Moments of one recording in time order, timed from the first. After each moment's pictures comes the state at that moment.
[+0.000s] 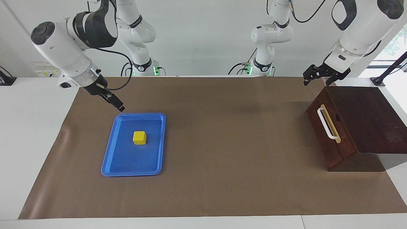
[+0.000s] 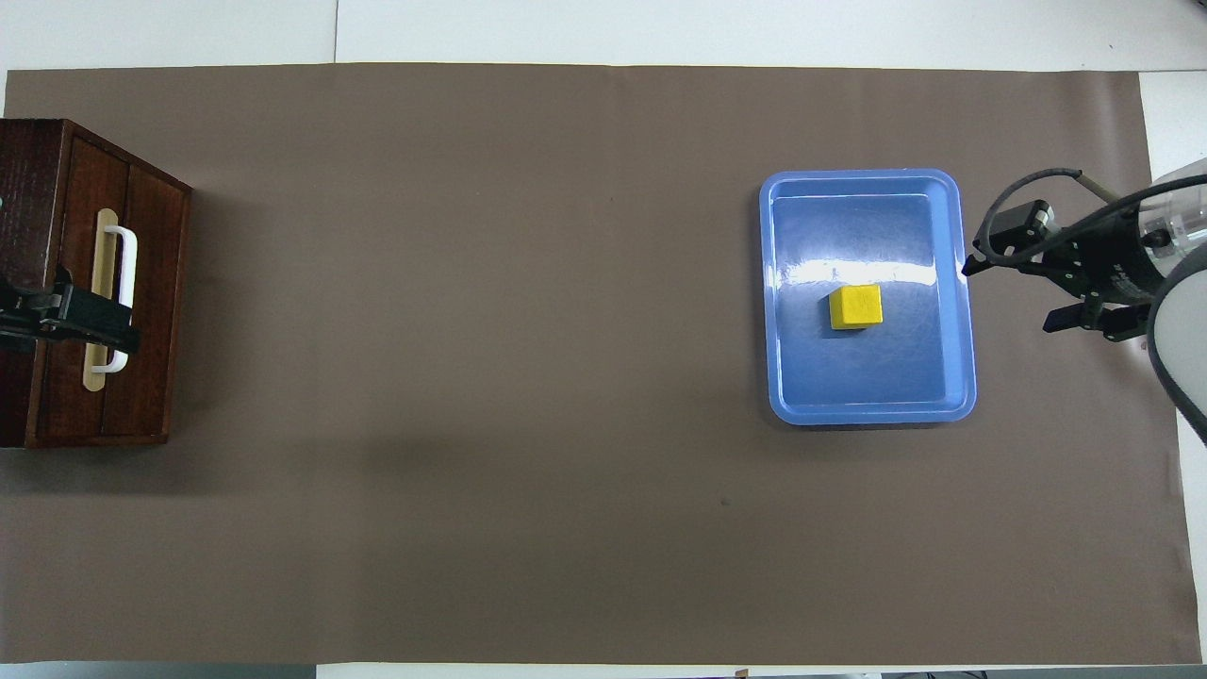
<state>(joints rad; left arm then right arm) 0.04 -0.02 -0.06 -1.62 -0.01 1.46 0.06 -0.08 -0.01 0.07 -1.74 0.11 1.69 0.47</state>
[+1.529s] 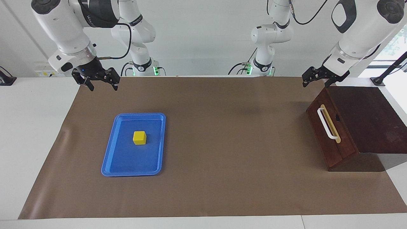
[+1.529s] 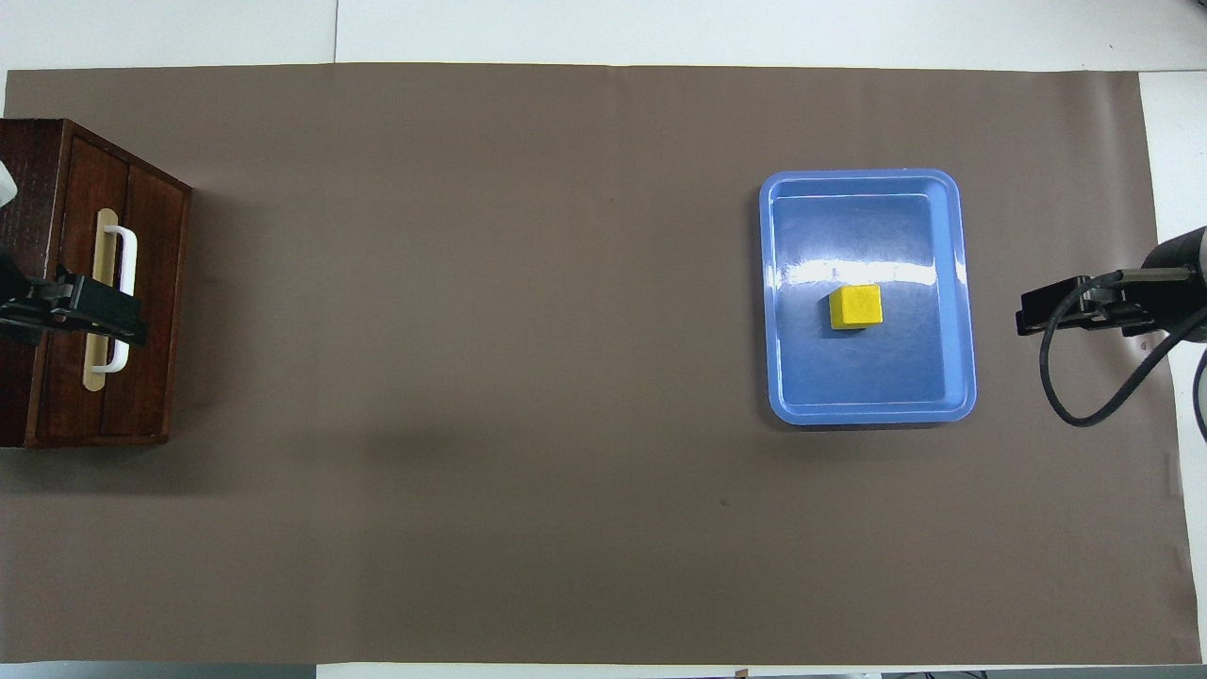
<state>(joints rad) 0.03 0.02 -0.07 -1.58 -0.01 1.43 0.05 -0.08 -0.07 0.07 -1.74 0.02 1.61 -0.03</state>
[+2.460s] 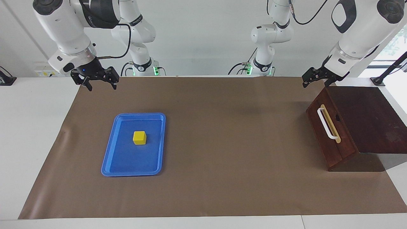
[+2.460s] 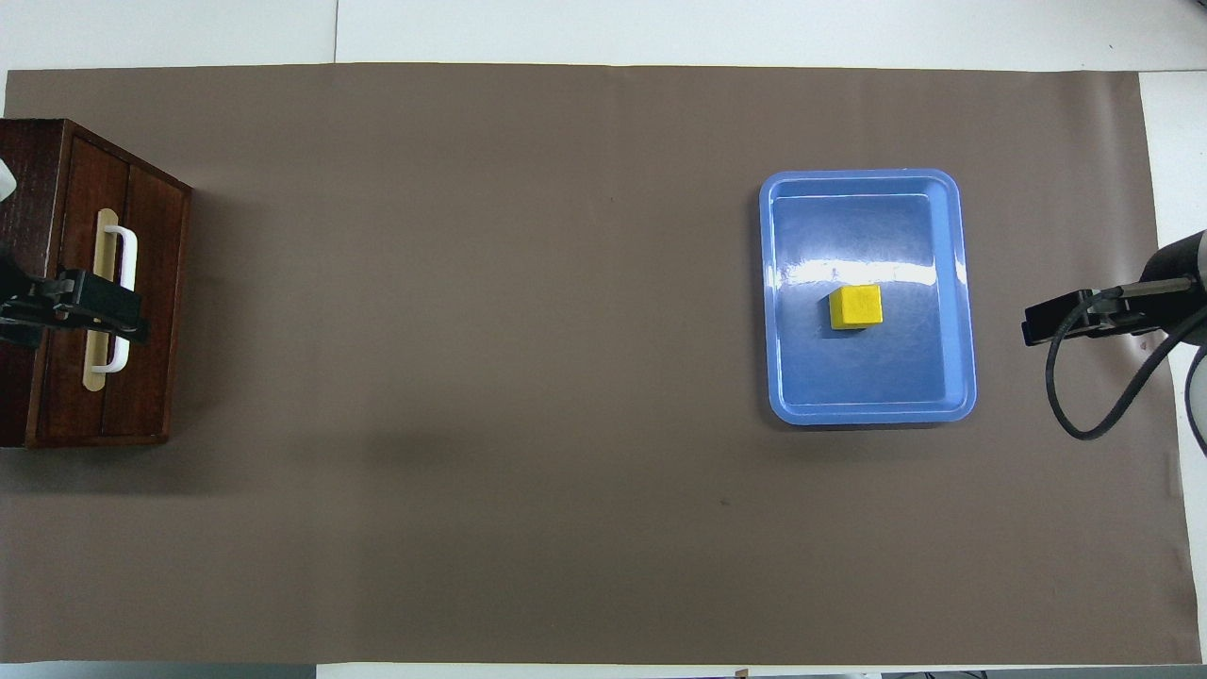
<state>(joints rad) 0.03 0.02 -0.07 -1.58 -0.01 1.43 0.00 -0.08 -0.07 0.07 -1.74 -0.01 1.59 -0.08</state>
